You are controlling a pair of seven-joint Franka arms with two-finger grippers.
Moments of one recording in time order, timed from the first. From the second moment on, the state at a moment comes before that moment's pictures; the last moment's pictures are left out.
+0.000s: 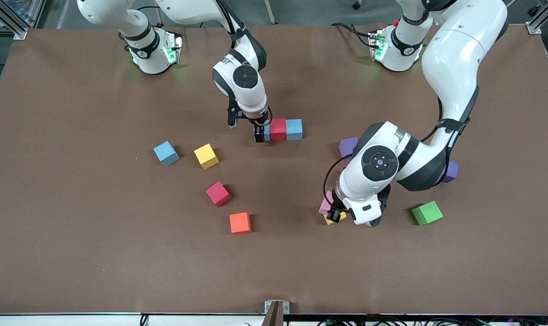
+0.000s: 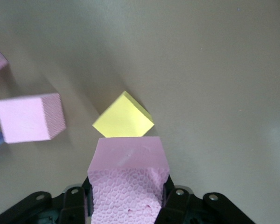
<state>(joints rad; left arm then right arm) -0.06 0.80 -0.61 -1.24 0.41 1.97 -1.74 0.97 0.47 -0.06 -2.08 0.18 2.58 2.35</state>
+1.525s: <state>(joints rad) -0.04 0.74 -0.61 -1.25 0.41 1.83 -1.51 0.93 0.31 -0.29 -2.09 0.18 2.33 1.62</state>
